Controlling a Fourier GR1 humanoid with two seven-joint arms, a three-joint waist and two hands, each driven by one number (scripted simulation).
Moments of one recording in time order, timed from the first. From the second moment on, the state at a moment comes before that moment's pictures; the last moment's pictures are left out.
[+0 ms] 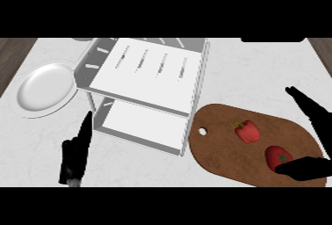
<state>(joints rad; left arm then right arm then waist) 0.03 0.26 -0.28 -1.38 0.14 0.38 -0.01 -0.05 -0.68 0.17 -2.00 0.36 0.15 0.65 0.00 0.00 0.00</state>
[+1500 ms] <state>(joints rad) 0.08 0.18 -0.18 -1.42 0.04 0.29 0.01 -0.19 -0.39 0.20 -1.77 0.59 0.48 0.75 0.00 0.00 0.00</state>
